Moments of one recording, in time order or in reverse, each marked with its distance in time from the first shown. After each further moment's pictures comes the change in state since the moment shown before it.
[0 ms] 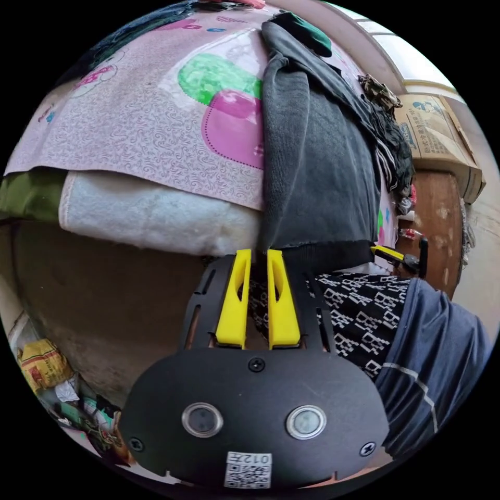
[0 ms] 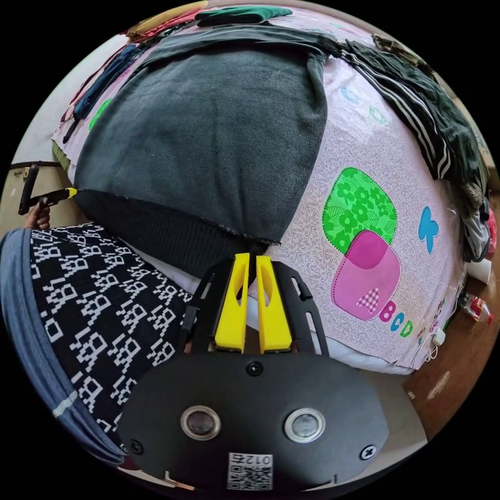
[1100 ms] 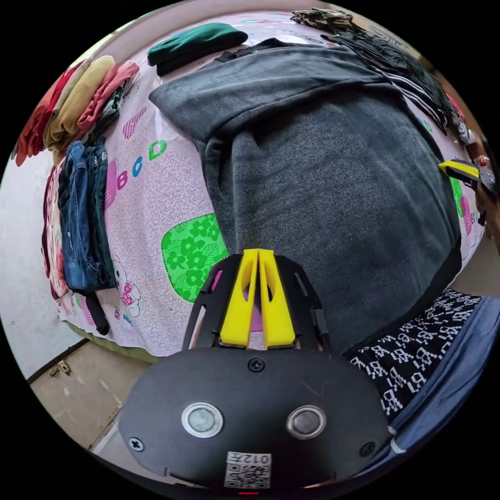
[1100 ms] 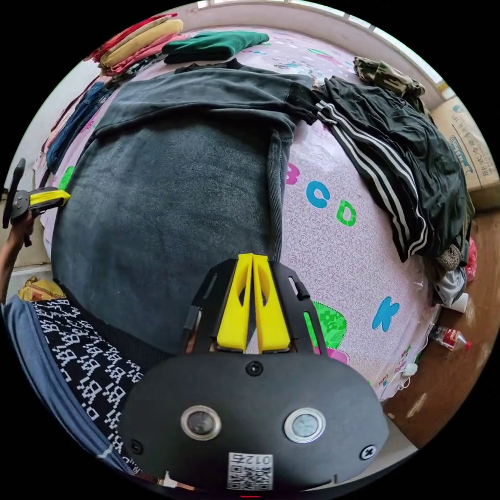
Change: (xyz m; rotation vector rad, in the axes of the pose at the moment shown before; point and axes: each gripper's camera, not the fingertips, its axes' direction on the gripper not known) left arm 0.152 -0.154 -0.086 -0.003 -0.584 0.393; right arm 0.067 -0.203 0.053 0.120 0.142 0.058
